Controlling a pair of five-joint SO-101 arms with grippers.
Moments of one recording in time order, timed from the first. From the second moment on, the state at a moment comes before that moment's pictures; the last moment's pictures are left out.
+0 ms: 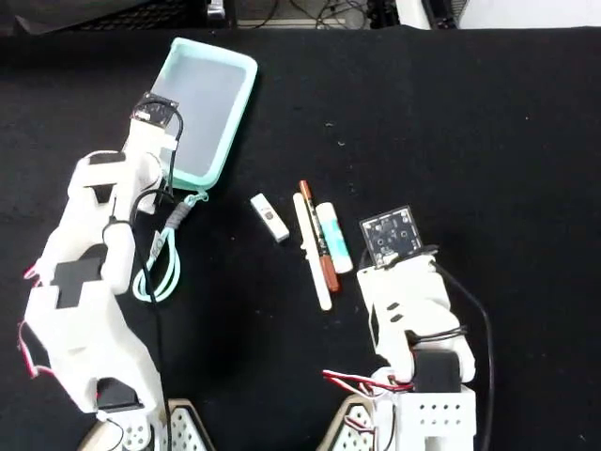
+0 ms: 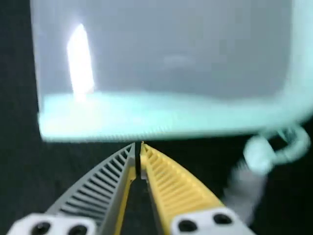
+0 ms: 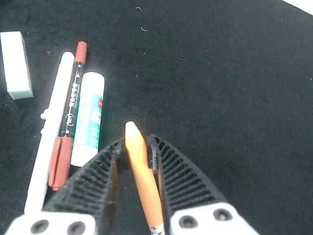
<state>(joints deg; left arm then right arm) -12.7 16.6 13.1 47.8 -27.1 0.4 -95.7 87.3 53.7 21.8</state>
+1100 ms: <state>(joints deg) -28.0 -4.9 13.2 62.0 -25.6 4.6 -95.2 87.6 59.1 21.8</state>
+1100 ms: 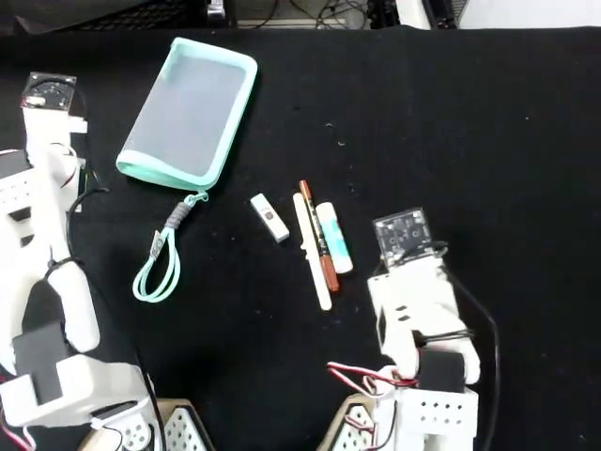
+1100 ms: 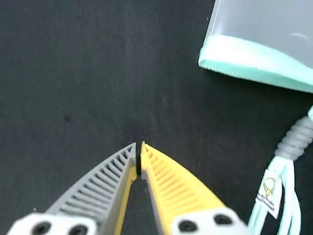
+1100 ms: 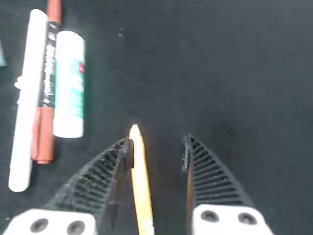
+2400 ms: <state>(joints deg) -48.0 -24.2 24.1 62.5 -23.2 -42.4 27.1 -2.8 38.2 -32.2</state>
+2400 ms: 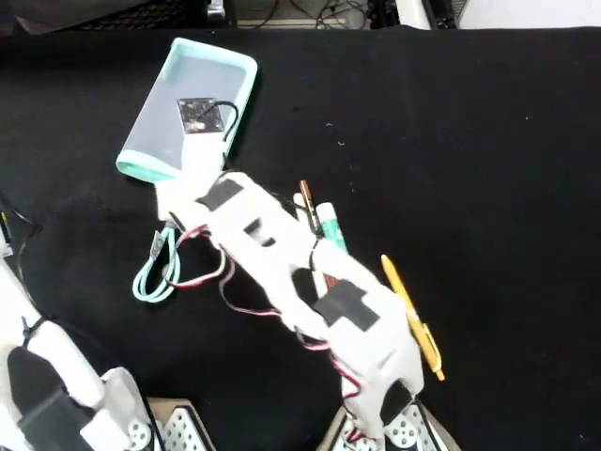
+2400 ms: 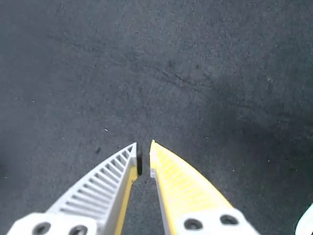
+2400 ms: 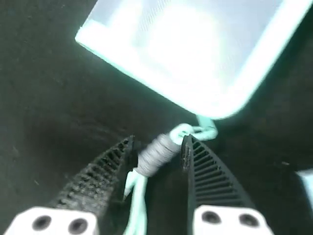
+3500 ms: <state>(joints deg) -48.0 -25.3 24.5 62.5 -23.2 -42.0 53.1 -41.5 81.0 -32.0</state>
